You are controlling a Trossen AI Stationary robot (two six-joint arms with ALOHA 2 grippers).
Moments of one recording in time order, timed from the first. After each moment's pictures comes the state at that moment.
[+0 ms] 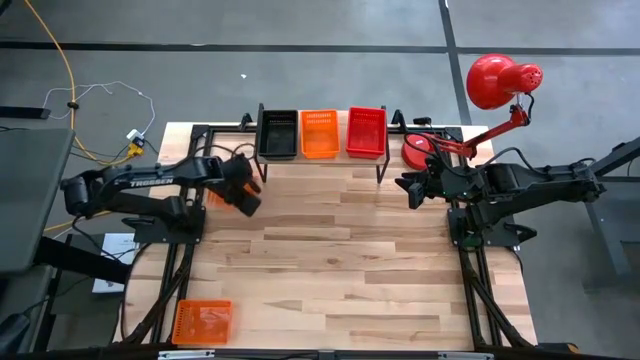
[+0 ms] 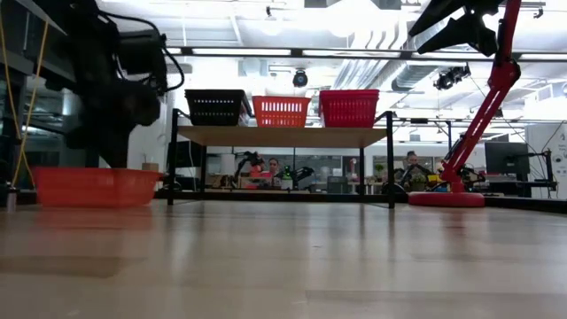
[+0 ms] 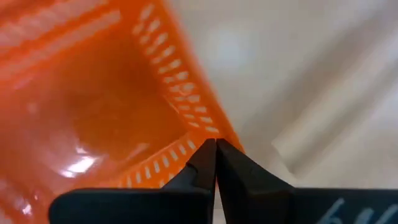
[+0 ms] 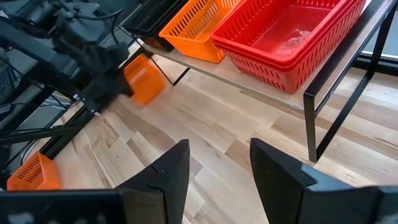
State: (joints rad) left arm 0.54 1.09 0.56 -0.72 0.14 -0.55; right arm 0.12 0.79 0.87 -0.67 0.52 0.86
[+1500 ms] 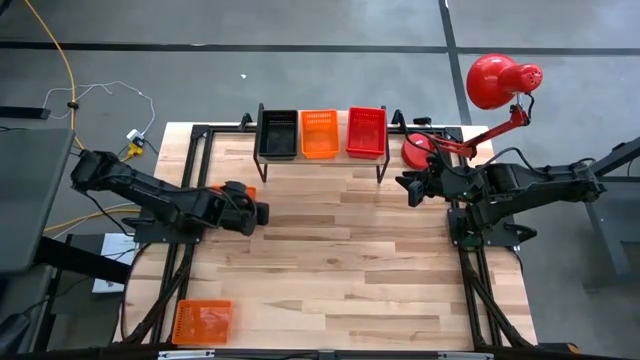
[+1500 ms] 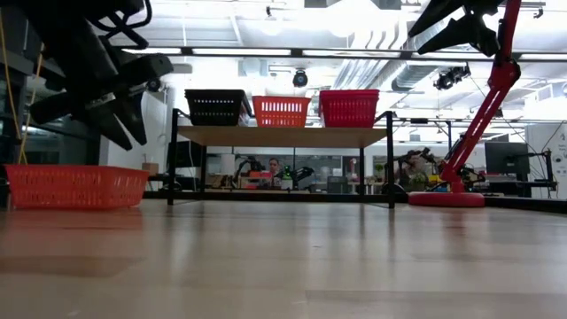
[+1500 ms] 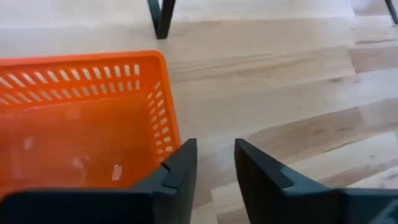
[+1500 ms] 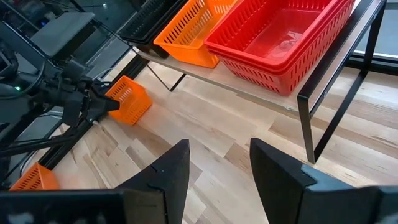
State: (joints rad) left arm -0.13 1.15 0.65 -0.77 -0.58 -1.56; right arm 0.12 0.79 0.87 -0.67 0.55 0.89
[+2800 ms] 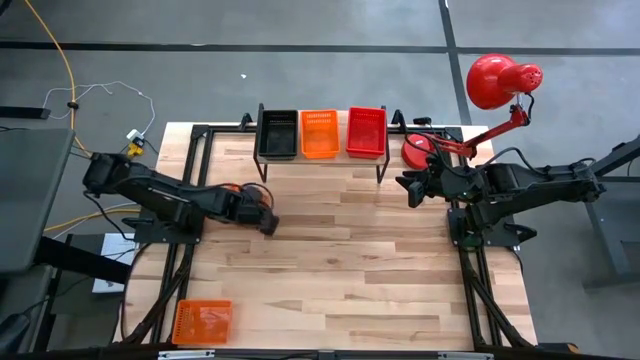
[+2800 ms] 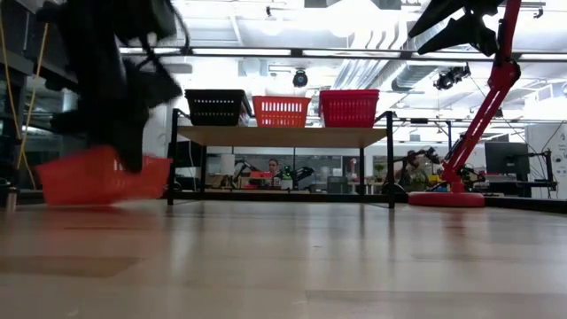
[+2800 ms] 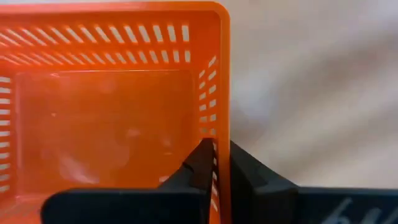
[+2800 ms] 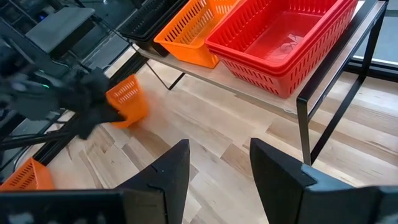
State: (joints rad) left arm -0.02 1.32 0.69 -0.69 -0.31 -1.28; right arm 0.12 0.79 0.87 -0.67 0.55 0.86
